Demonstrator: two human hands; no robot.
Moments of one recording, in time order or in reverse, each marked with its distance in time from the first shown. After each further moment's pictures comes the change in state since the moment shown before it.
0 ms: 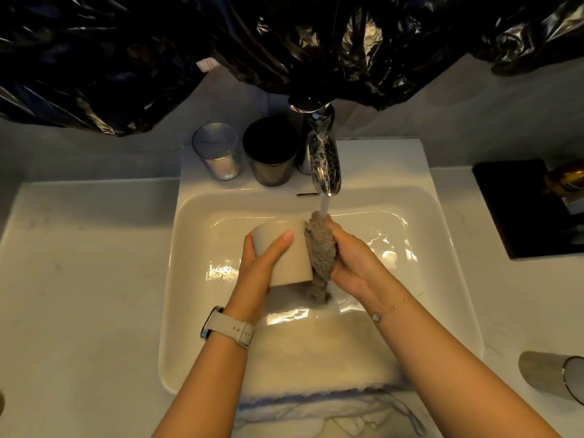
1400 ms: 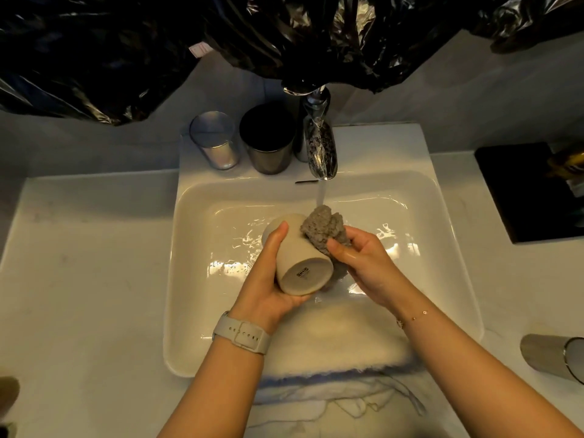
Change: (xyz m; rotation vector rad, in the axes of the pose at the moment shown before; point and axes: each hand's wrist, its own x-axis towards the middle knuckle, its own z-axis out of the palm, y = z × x) left_hand -0.032 0.013 0.030 -0.493 -0.066 -0.467; right_hand -0.022 0.020 -0.048 -0.308 -0.203 -0.396
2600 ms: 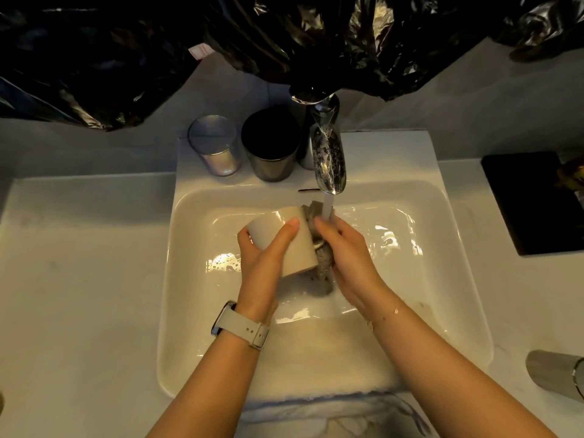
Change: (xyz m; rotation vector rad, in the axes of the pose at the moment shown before) left_hand 0.029 0.015 -0.003 0.417 0.267 0.598; right_hand 0.041 0.005 0.031 0.017 0.324 0.095
